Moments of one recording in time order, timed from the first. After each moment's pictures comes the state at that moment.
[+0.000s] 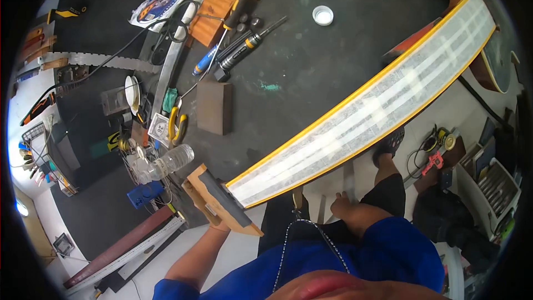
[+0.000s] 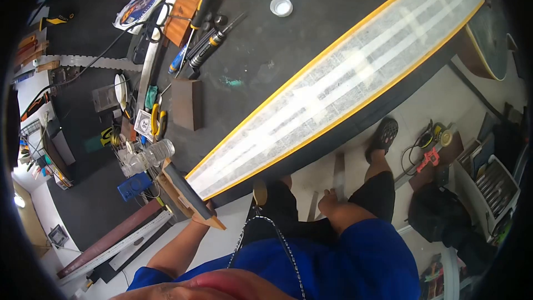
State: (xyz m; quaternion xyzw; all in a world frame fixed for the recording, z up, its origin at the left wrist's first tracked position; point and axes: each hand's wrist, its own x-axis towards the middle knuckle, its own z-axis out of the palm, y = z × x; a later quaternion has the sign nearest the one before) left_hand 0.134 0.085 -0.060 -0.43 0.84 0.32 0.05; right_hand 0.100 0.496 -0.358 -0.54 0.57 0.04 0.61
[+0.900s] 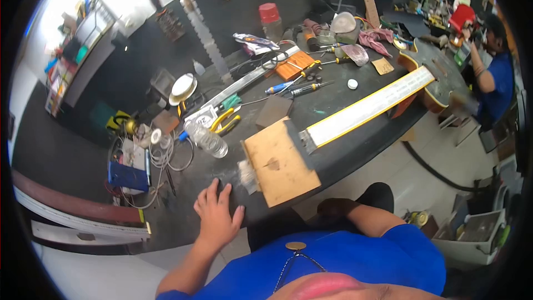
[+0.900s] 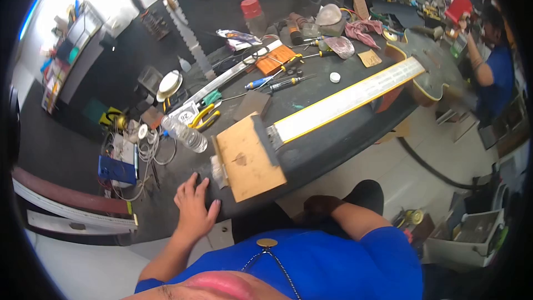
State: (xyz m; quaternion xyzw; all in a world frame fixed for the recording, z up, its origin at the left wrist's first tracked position) left_hand 0.111 0.097 -0.019 -0.23 0.97 0.05 -0.09; right_hand -0.154 0.367 -0.354 -0.59 0.66 -0.01 0.47
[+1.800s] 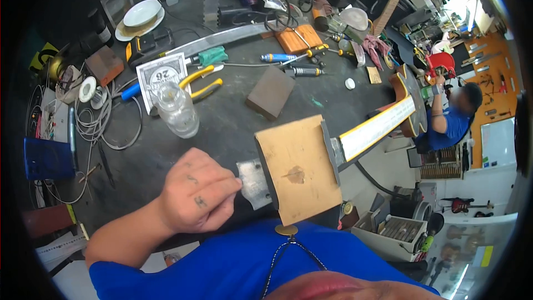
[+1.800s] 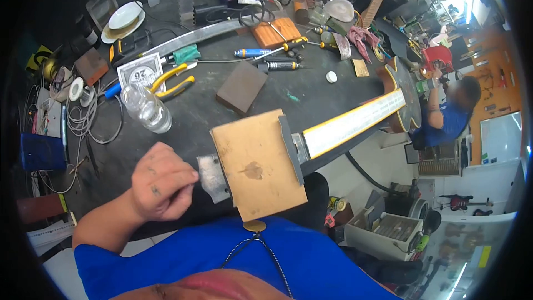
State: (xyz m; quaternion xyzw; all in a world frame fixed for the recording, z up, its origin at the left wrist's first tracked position) left_hand 0.028 0.009 -0.002 0.15 0.83 0.38 -0.36; right_hand -0.102 0.623 0.012 0.04 0.71 -0.02 0.70
